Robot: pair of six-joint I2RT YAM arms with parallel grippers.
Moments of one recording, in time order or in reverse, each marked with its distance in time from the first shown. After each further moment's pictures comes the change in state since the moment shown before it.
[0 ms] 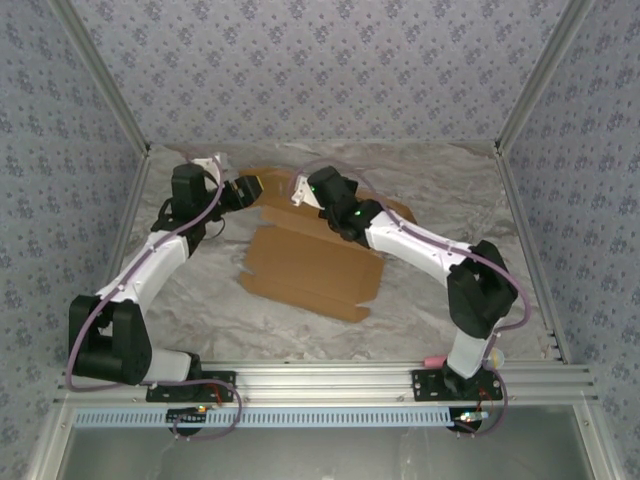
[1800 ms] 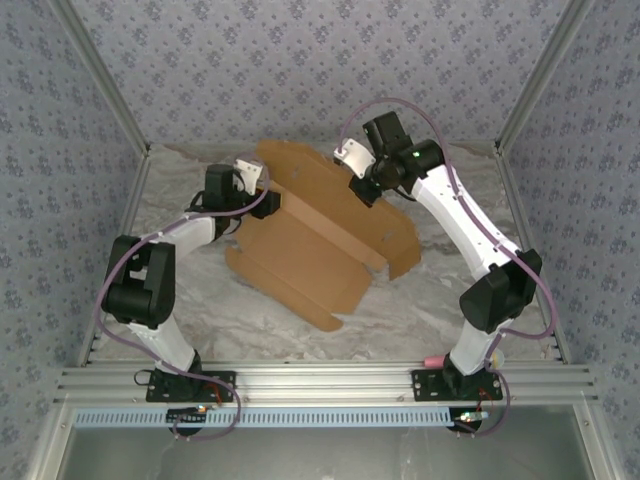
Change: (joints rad) left arm -0.054 0.350 0.063 0.173 0.079 0.474; right arm -0.259 -0.009 0.428 -0.718 -0.667 0.375
